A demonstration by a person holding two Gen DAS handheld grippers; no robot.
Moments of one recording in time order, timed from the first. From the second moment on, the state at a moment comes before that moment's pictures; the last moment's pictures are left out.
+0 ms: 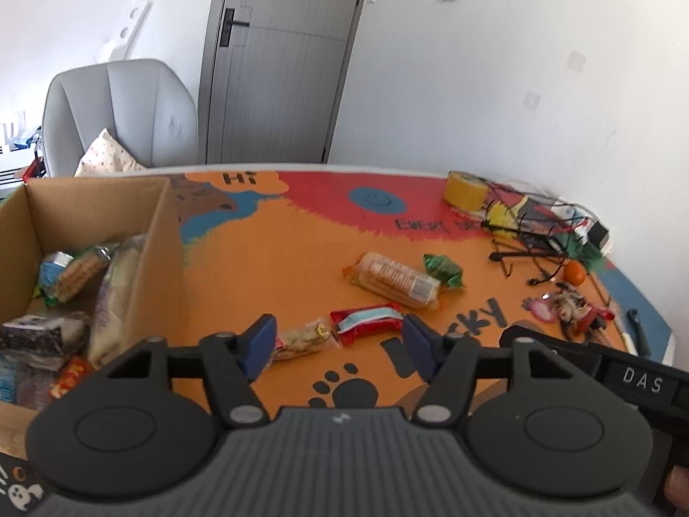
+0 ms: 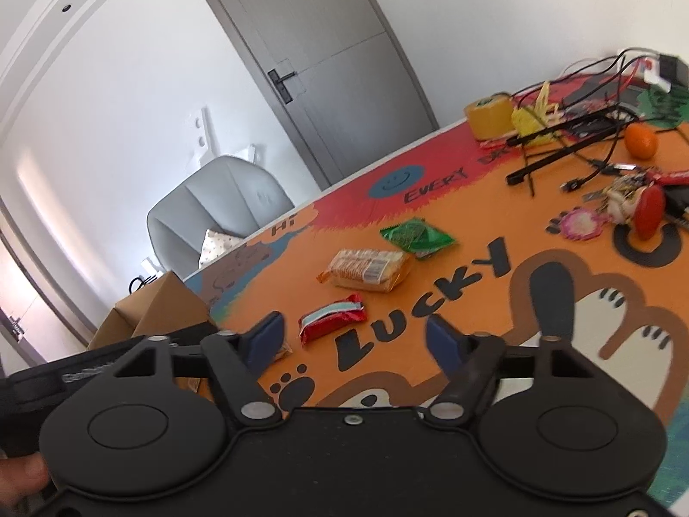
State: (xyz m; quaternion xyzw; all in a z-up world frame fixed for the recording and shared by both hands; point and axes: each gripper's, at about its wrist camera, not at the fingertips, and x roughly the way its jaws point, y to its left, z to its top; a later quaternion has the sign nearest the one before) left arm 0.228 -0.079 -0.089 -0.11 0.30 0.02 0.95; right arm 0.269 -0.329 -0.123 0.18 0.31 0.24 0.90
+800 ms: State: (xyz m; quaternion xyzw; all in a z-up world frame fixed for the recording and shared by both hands) left arm 0.280 -0.073 -0.138 -0.05 0.34 0.10 0.93; right arm 0.321 -0.296 -0.160 0.21 0.36 0.29 0.86
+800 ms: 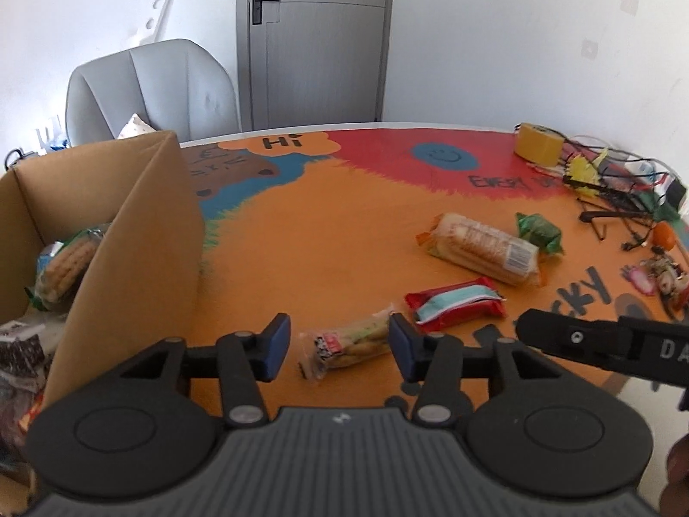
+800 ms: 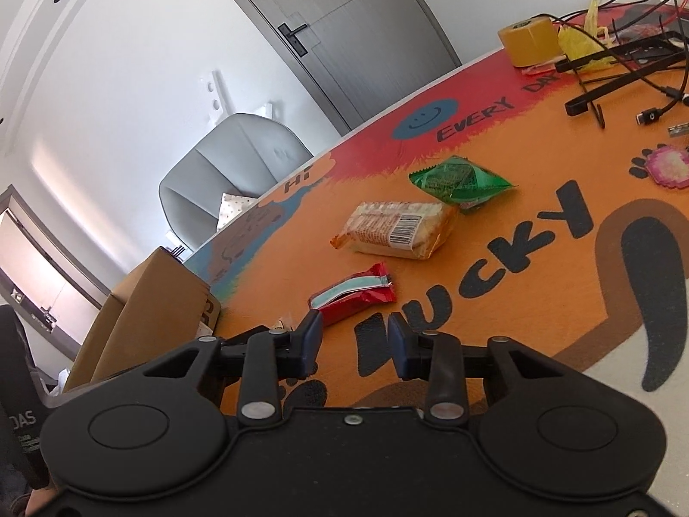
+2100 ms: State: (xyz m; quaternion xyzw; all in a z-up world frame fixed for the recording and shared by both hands) left arm 0.278 -0.056 -0.141 -0.15 0.31 0.05 0.94; right arm 0.352 -0.225 -0.157 0.12 0.37 0.24 0.89
